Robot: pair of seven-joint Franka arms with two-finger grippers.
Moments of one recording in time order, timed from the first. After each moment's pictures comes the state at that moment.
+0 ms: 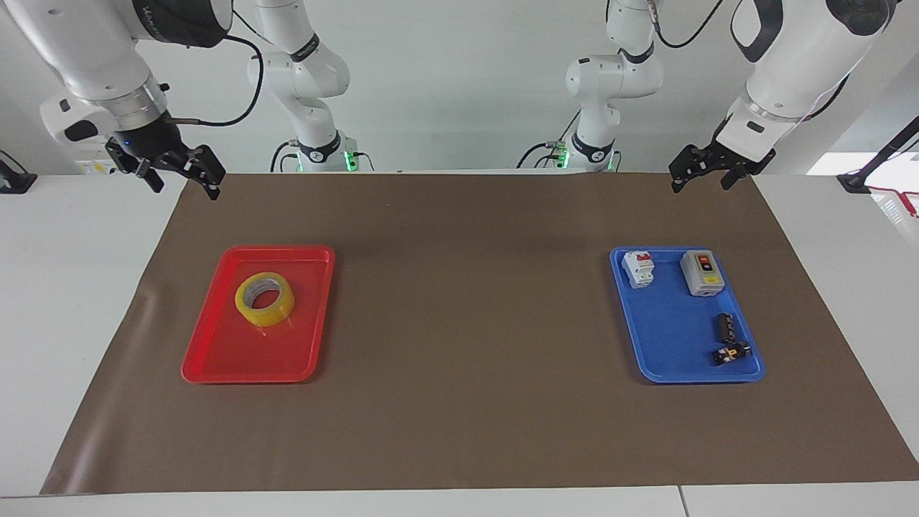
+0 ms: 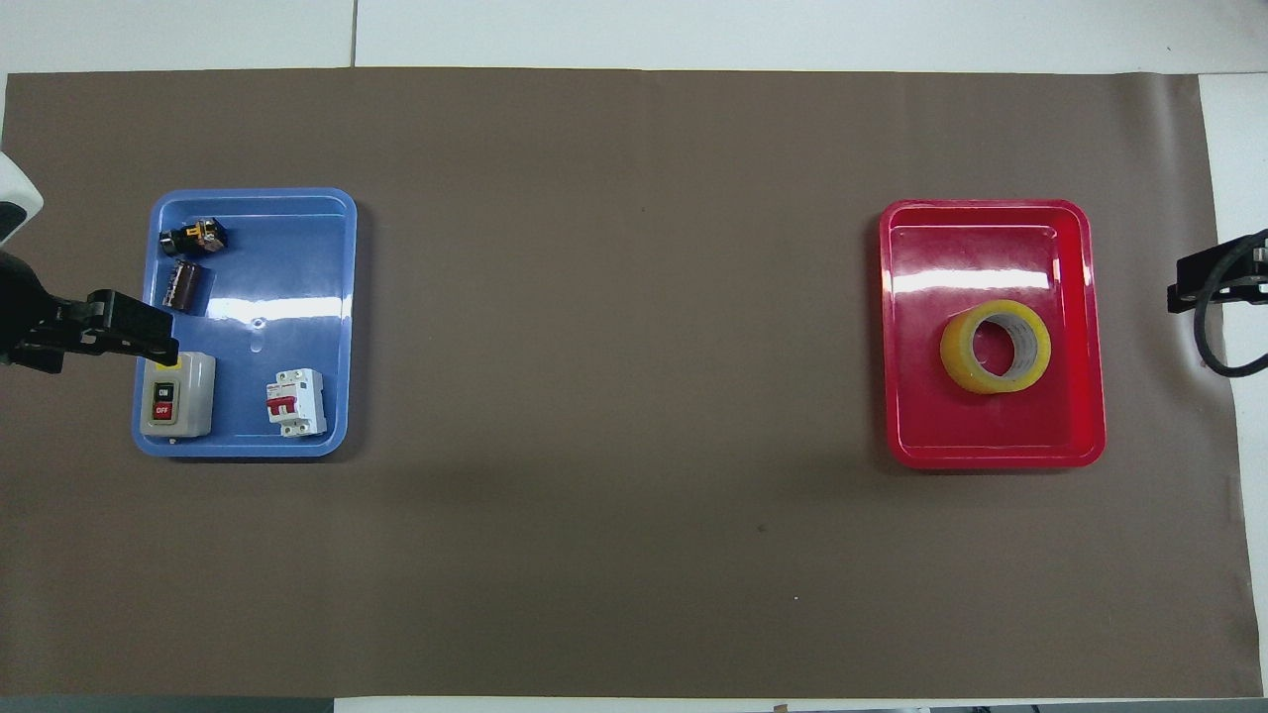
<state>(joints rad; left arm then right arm) -0.04 -0.05 -0.05 -1.64 0.00 1.46 -0.07 -0.04 -0.01 -0.03 -1.57 -0.06 1.51 0.08</state>
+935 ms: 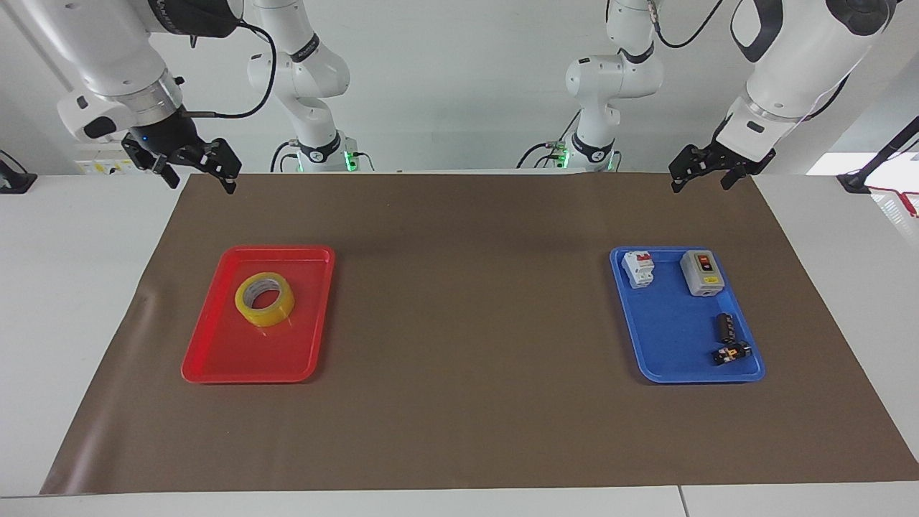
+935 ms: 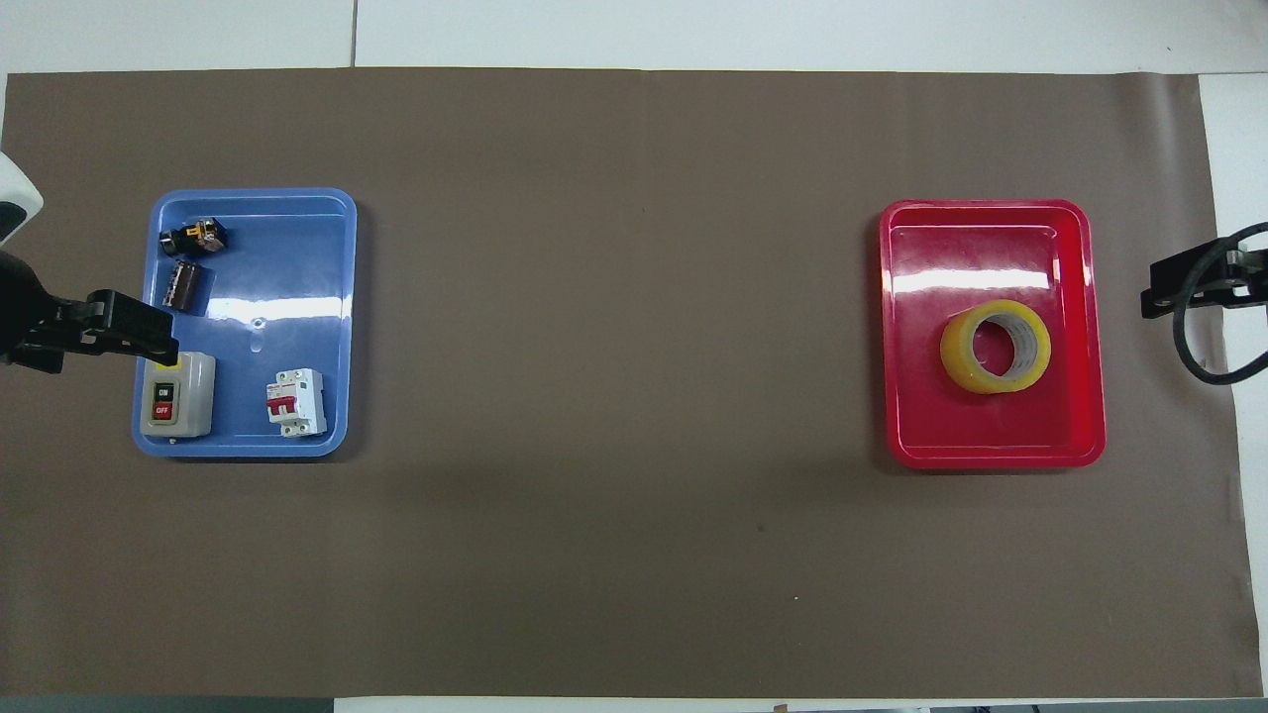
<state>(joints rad) -0.04 -0.05 -0.05 -1.64 0.00 1.46 -0.07 -0.04 0.00 0.00 -1.53 -0.03 1.45 0.09</state>
